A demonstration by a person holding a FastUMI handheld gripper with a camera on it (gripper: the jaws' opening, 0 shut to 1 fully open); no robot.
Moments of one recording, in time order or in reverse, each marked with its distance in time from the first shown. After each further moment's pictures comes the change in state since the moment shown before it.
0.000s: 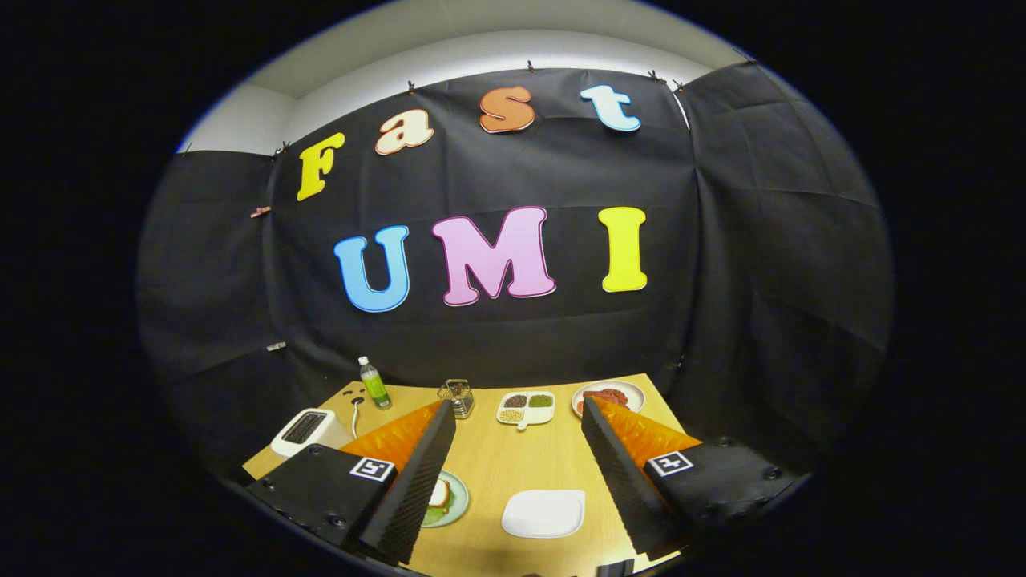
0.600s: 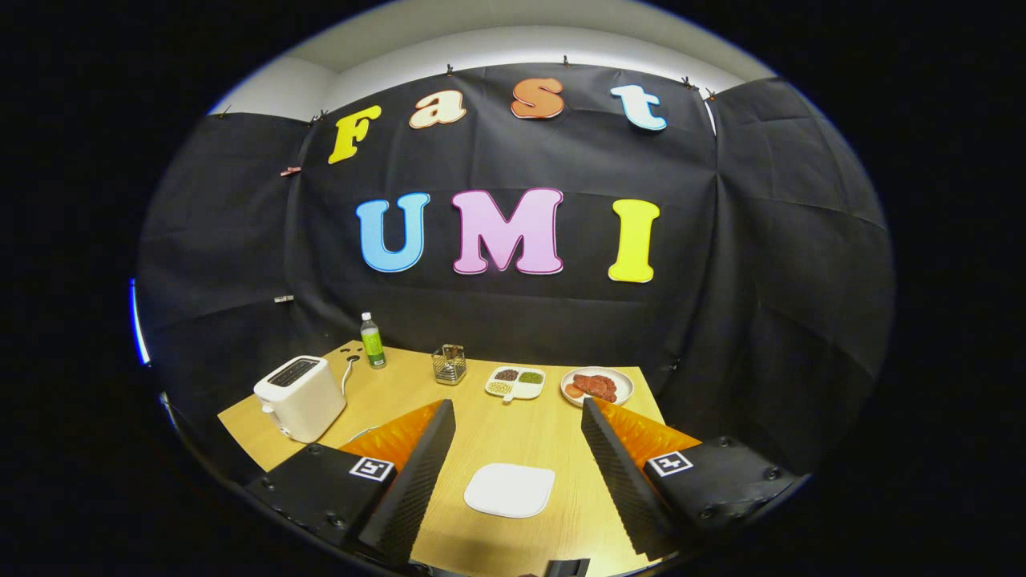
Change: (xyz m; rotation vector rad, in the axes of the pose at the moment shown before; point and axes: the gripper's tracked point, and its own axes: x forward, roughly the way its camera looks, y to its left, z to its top) arm -0.019 -0.013 -0.050 -0.105 0.057 0.062
